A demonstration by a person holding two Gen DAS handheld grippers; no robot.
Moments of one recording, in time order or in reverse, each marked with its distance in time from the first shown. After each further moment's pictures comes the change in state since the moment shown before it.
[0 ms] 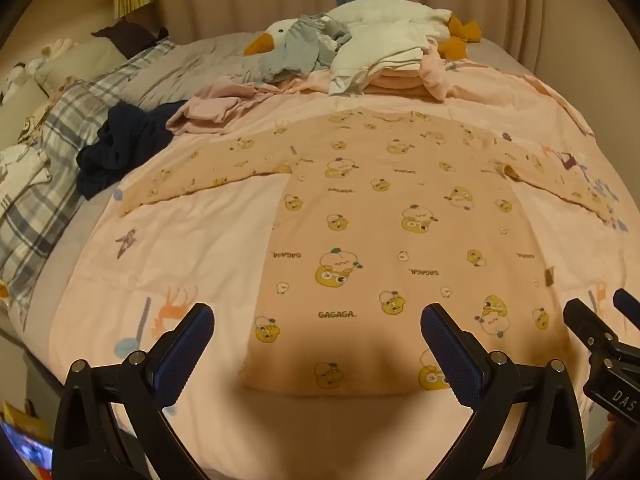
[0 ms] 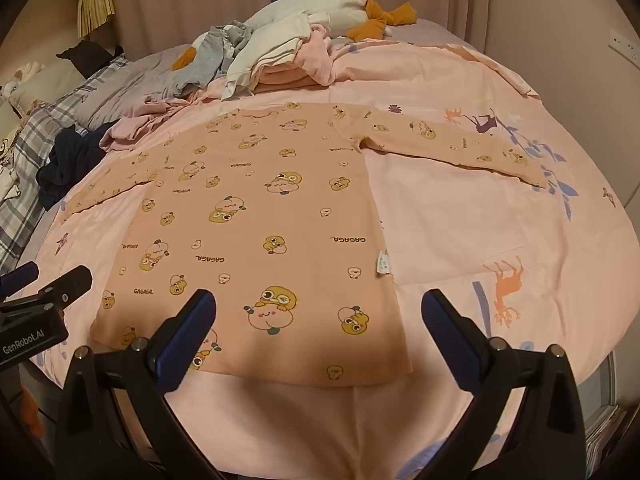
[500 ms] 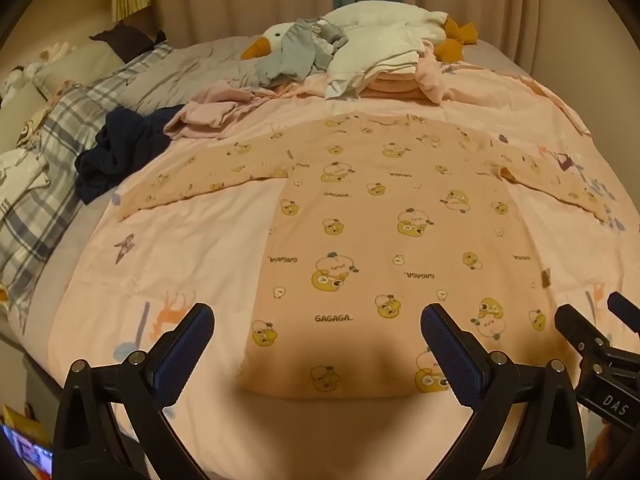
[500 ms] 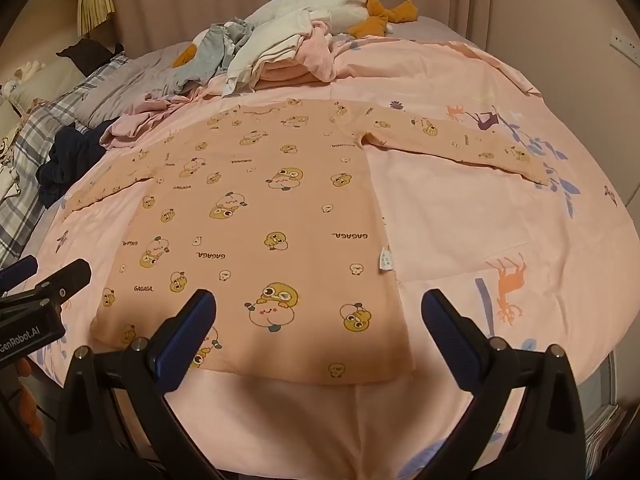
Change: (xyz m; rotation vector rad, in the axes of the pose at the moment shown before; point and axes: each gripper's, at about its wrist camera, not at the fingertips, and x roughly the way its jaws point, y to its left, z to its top) left arm -0.003 -0.004 0.003 0.000 -0.020 -0.018; right arm 0.002 0.004 -0.002 0.001 0.004 -0.002
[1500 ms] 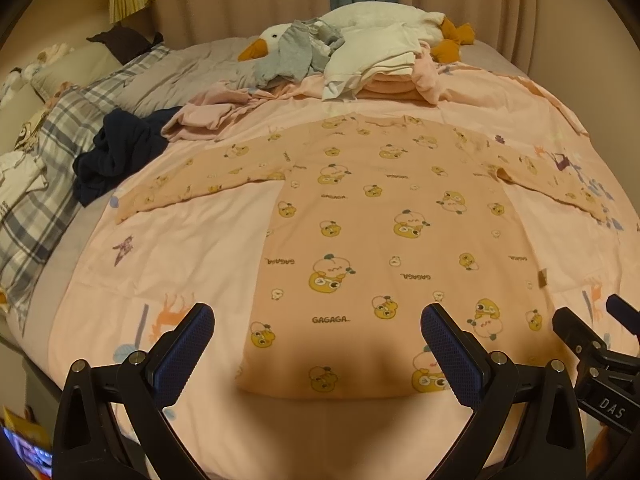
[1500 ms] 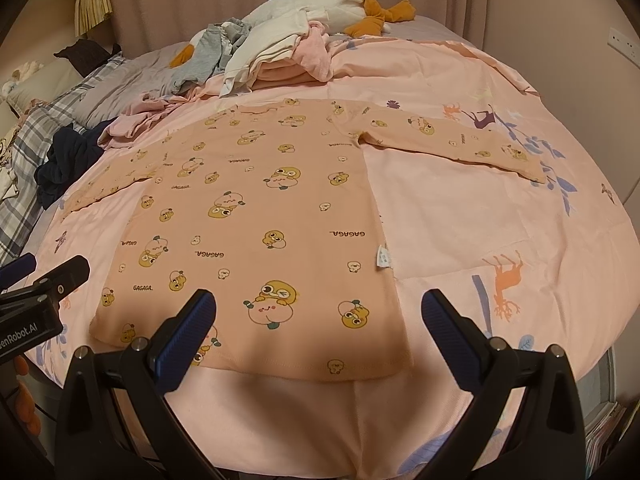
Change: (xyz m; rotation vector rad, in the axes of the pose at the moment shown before) left arm -0.003 -0.003 0.003 0.007 -0.001 -0.006; right arm -0.003 0.002 0.000 0.007 0.006 -0.008
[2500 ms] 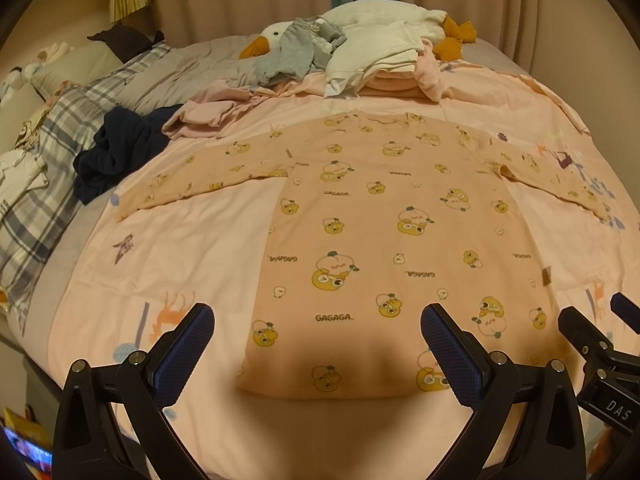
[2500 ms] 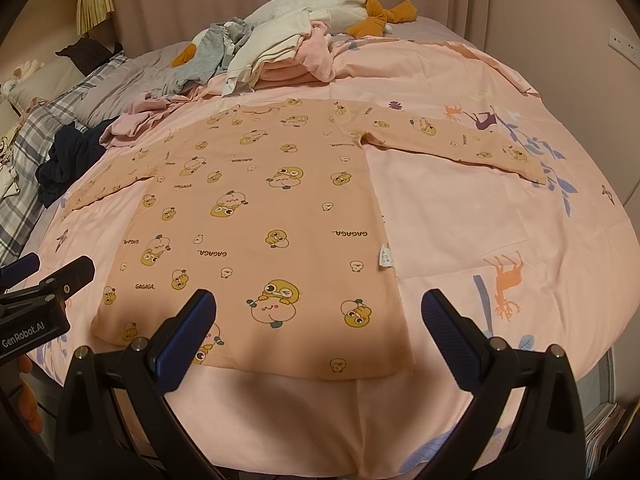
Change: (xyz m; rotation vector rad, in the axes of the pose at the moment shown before) left arm 0.002 0.002 -0.001 0.001 0.005 -0.001; right arm 0.000 0.002 0.000 -0.005 0.002 0.003
